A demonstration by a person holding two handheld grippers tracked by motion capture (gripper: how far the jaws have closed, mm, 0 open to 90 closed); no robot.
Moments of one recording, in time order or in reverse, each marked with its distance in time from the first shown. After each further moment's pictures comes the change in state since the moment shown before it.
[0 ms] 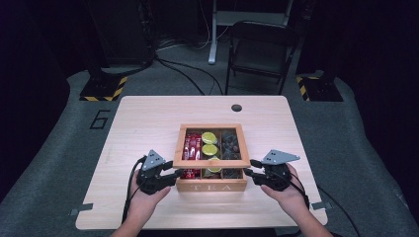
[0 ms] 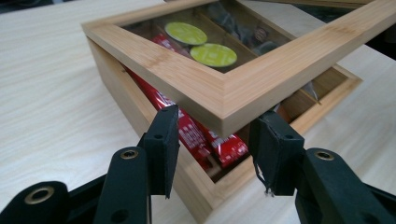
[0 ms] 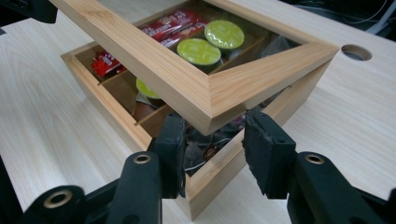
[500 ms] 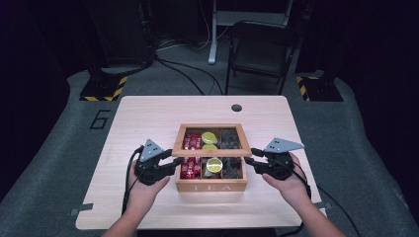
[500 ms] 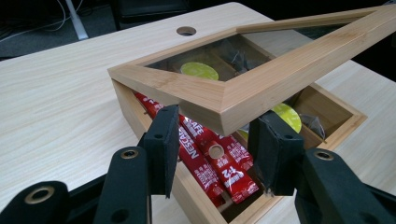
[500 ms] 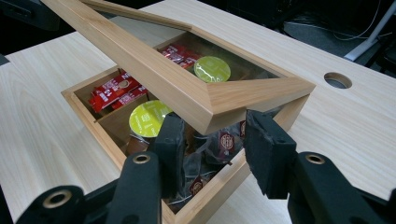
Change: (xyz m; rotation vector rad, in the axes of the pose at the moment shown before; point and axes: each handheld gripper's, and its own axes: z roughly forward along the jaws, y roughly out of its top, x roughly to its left) left arm 0.002 0.028 -0.009 -0.064 0.039 0.010; right arm -0.012 0.029 -0.008 -0.054 -0.003 0.005
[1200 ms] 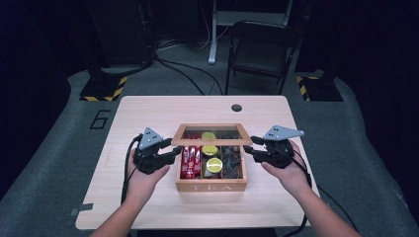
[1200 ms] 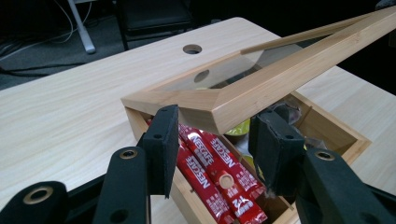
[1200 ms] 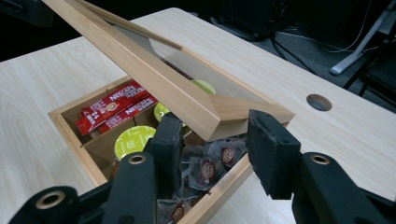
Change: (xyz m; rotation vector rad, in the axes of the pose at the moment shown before) left arm 0.007 0.033 -0.002 -0.024 0.020 0.023; right arm -0.009 0.033 -0.001 -0.005 -0.028 -0.049
